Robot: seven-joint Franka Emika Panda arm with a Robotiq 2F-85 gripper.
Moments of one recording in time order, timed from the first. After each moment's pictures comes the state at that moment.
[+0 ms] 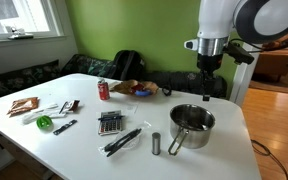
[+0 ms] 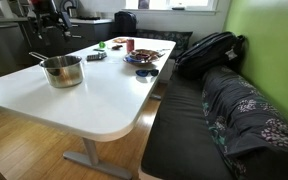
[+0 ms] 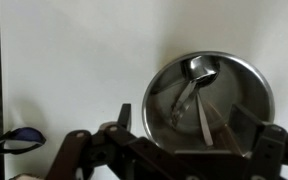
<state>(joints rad) 0.15 -0.06 0.16 -2.50 -0.26 2.45 -0.13</state>
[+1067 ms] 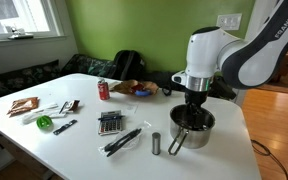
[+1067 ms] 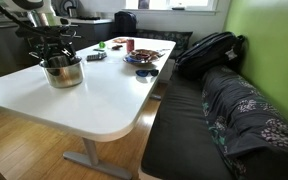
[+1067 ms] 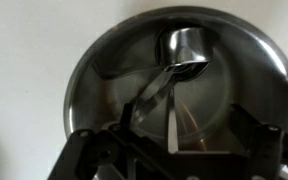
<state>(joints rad) 0.17 0.27 0.18 -2.45 -0.33 2.75 -0.23</state>
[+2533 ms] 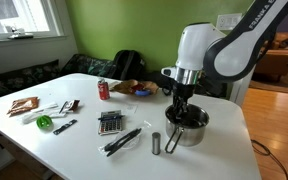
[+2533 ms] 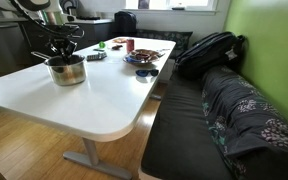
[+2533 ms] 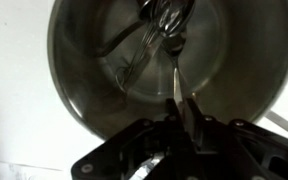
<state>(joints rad) 0.05 0.32 0.32 -2.36 -0.13 2.79 -0.45</state>
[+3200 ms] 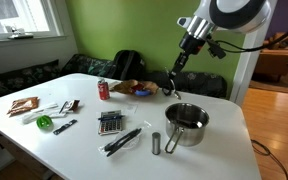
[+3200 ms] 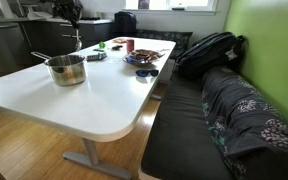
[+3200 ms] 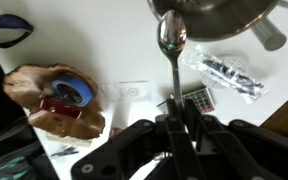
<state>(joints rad) -0.04 -0.01 0.34 -2.44 0.33 2.91 -0.59</state>
